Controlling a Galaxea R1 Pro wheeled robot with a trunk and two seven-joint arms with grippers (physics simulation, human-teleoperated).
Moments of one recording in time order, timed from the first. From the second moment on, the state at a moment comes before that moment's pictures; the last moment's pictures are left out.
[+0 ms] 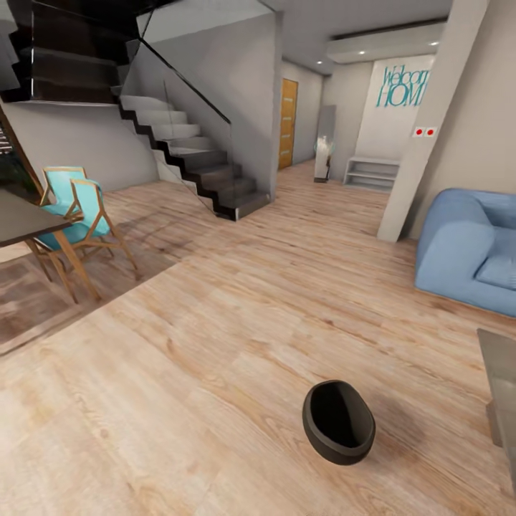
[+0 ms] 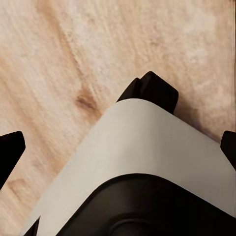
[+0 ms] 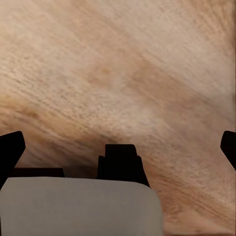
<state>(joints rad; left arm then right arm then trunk) -0.30 0.10 0.05 0.00 0.55 0.12 0.10 -0.37 0.00 0.18 0.03 -0.15 -0.09 -0.04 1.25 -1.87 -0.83</state>
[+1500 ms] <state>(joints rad) -0.30 0.10 0.05 0.00 0.55 0.12 0.10 -0.37 0.00 0.18 0.03 -0.15 -0.09 -0.04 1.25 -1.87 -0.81</state>
